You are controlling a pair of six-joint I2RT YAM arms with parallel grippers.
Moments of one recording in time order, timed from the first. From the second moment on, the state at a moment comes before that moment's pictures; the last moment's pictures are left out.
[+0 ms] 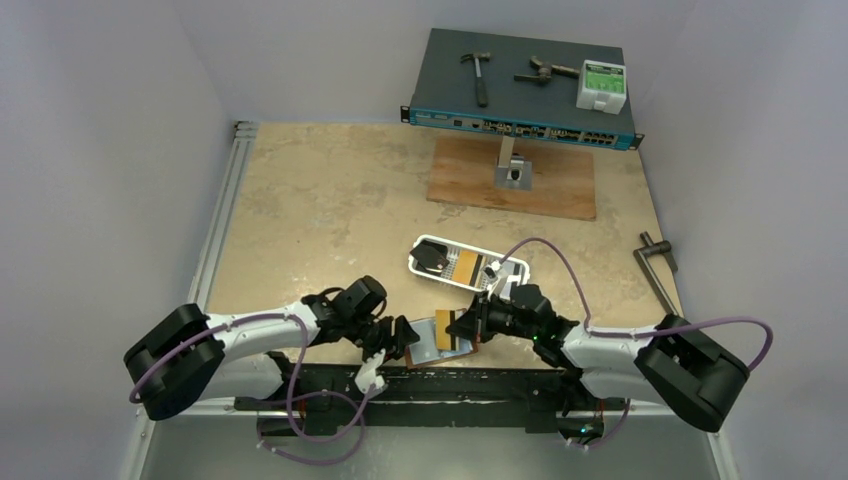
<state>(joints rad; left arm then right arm) -0.89 1.21 0.41 -0.23 0.68 1.85 0.80 1.15 0.10 0.64 -0.35 0.80</state>
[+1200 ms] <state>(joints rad) -0.94 1.24 0.45 -0.33 0.59 2.02 0.80 1.20 0.02 0.77 -0.35 0.87</state>
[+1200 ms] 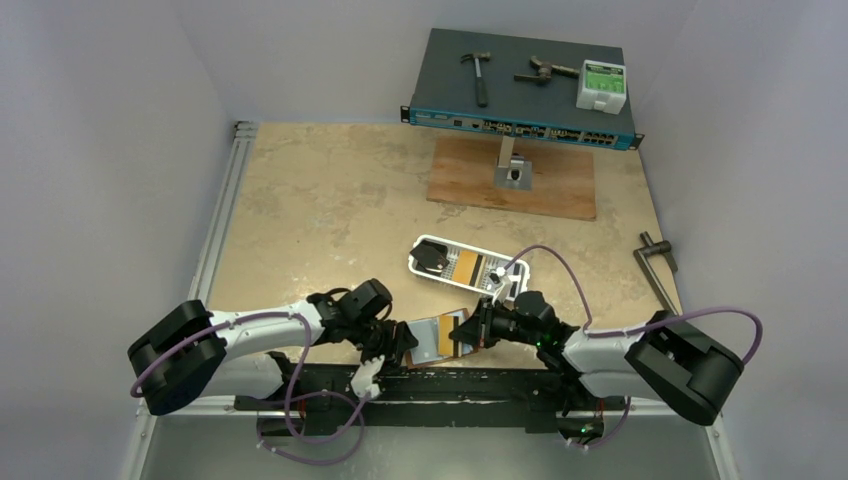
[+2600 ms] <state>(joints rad) -1.01 1.23 0.44 -0.30 0.49 1.97 0.80 1.30 0.12 0.61 -0.39 0.90</state>
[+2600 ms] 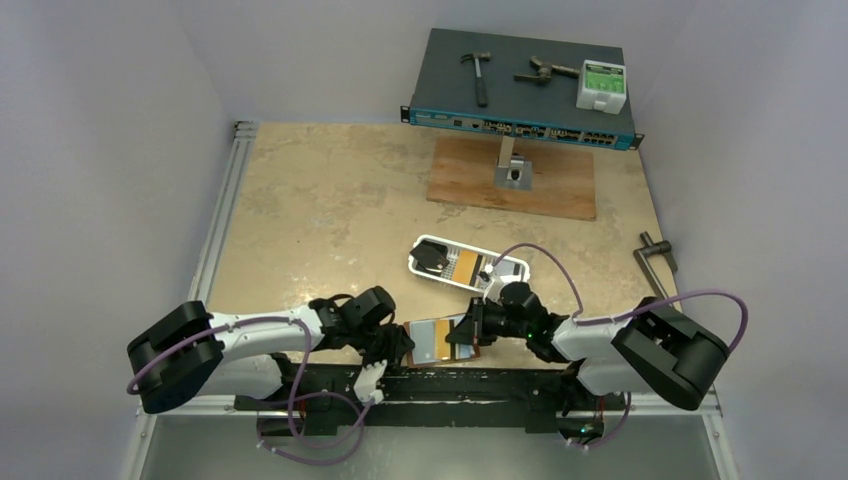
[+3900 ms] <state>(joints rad) -1.03 1.19 0.40 -0.27 0.48 1.94 0.86 1.18 0.17 0.34 -0.32 0.97</state>
